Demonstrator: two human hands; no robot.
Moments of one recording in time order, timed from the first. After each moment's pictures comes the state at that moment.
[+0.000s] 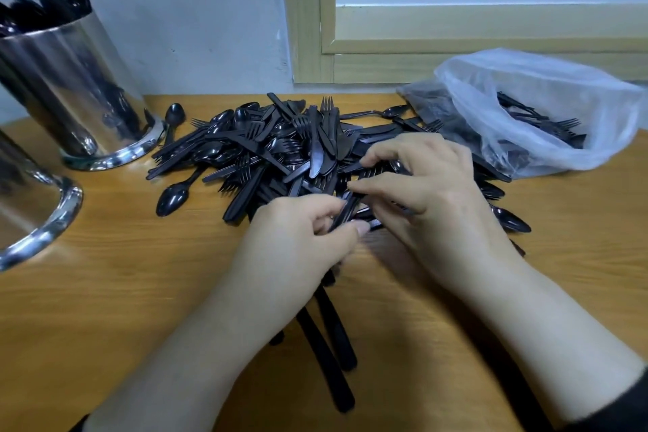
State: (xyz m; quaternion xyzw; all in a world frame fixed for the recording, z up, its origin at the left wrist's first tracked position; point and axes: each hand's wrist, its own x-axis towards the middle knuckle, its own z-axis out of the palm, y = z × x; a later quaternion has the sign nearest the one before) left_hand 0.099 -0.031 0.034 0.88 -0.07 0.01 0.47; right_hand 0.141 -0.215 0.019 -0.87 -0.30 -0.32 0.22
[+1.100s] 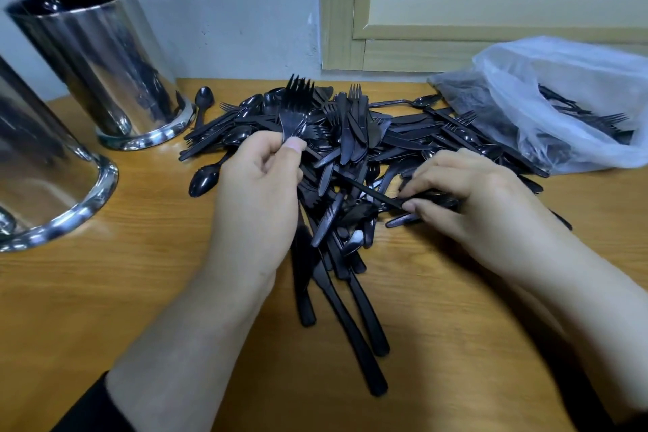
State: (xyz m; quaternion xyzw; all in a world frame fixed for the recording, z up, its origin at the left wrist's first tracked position) left_hand 0.116 0.002 0.027 0.75 0.08 0.16 0.64; right_hand 0.146 -0.233 0.016 -0.91 -0.29 -0.13 0.27
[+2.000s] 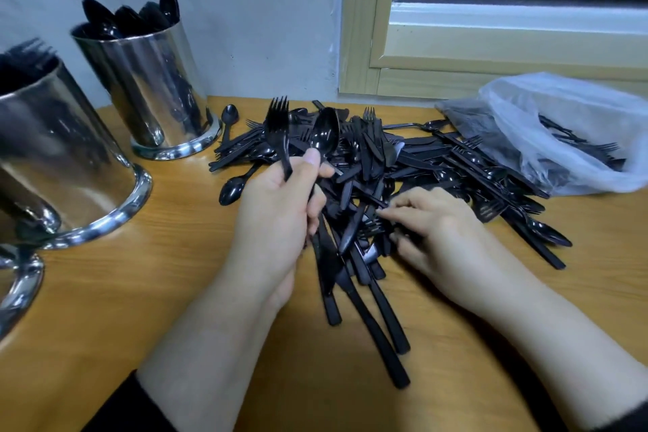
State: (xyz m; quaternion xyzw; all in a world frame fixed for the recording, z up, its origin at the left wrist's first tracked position) left_hand 0.100 0.016 0.035 0.67 0.08 0.09 0.74; right_hand 0.125 -0.191 0.005 -0.94 -0.27 -0.11 0.18
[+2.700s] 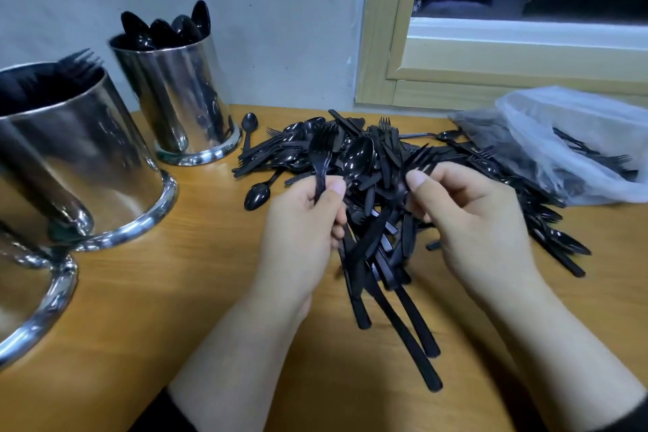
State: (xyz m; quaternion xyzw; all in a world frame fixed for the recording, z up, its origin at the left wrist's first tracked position) left_hand 0.094 0.031 0.029 0.71 0.06 0.08 0.70; right_hand 0.104 -0.139 0.051 -0.80 -0.12 -0.16 0.57
